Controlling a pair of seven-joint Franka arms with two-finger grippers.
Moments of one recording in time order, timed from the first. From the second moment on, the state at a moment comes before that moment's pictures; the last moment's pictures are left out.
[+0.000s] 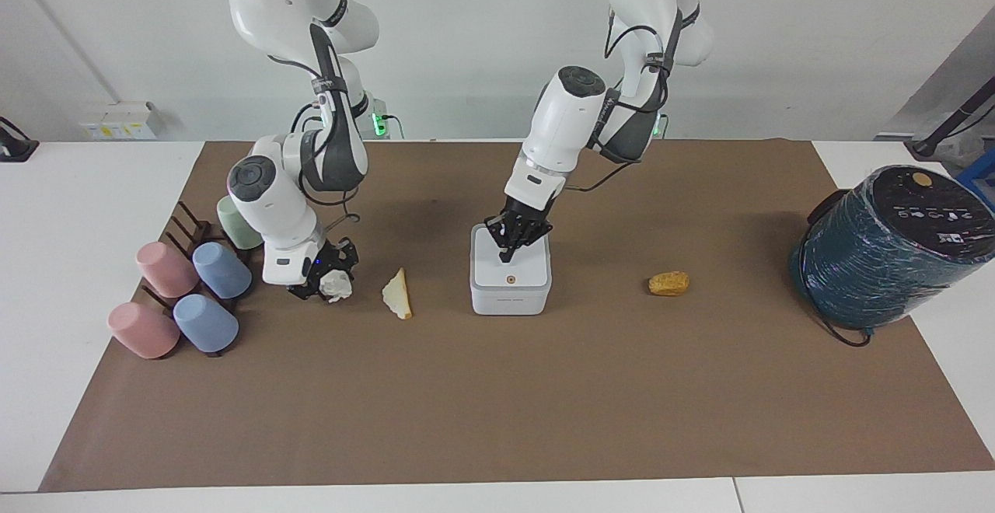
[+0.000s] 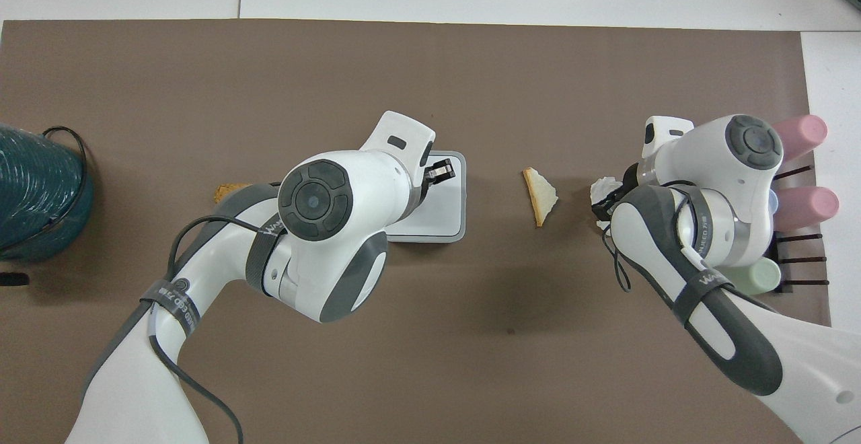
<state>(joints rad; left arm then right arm) -0.60 0.26 -0.06 -1.84 -0.16 2.48 -0.79 0.17 0.28 -0.09 -2.04 0.15 2.29 -0.68</state>
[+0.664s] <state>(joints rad) -0.60 0.29 -0.06 -1.85 -0.16 2.53 -0.79 0.19 0.20 -0.09 -2.00 0.15 2.19 -0.46</state>
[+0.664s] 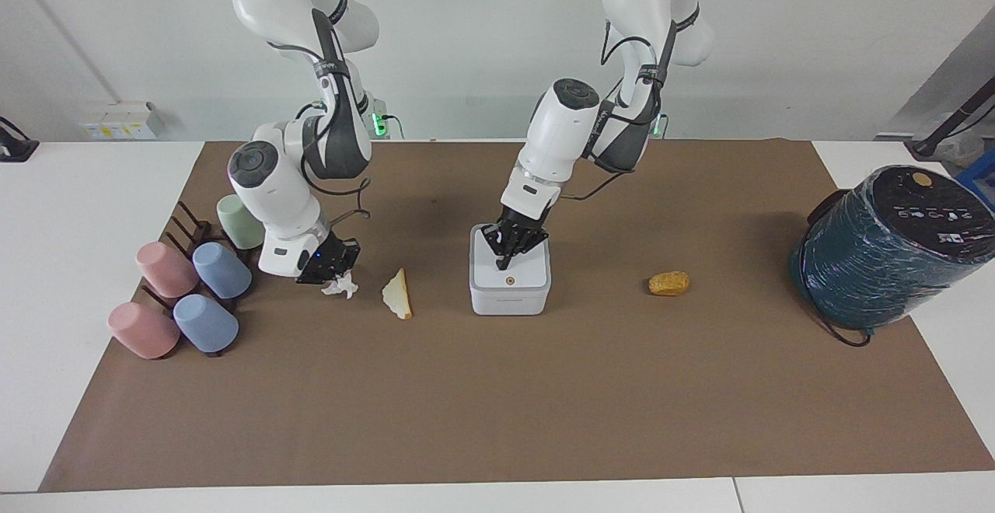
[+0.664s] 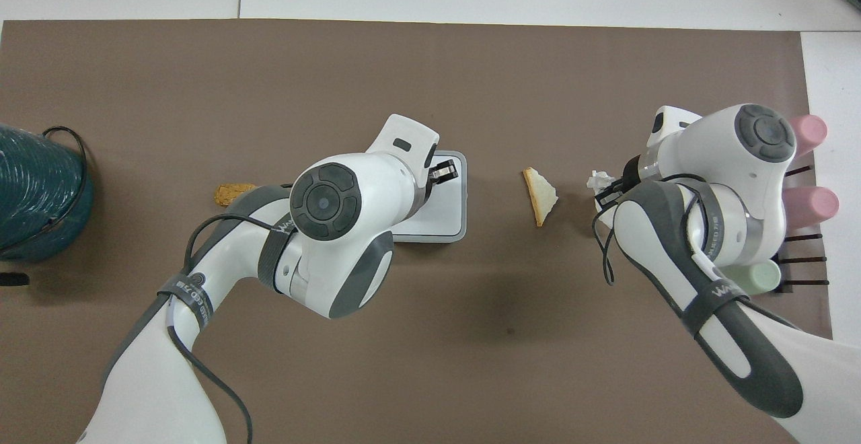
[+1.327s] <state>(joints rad) -0.59 0.29 -0.03 -1.67 -0.16 2.20 -0.79 0.19 -0.05 -0.09 -1.89 0.15 1.88 -0.17</state>
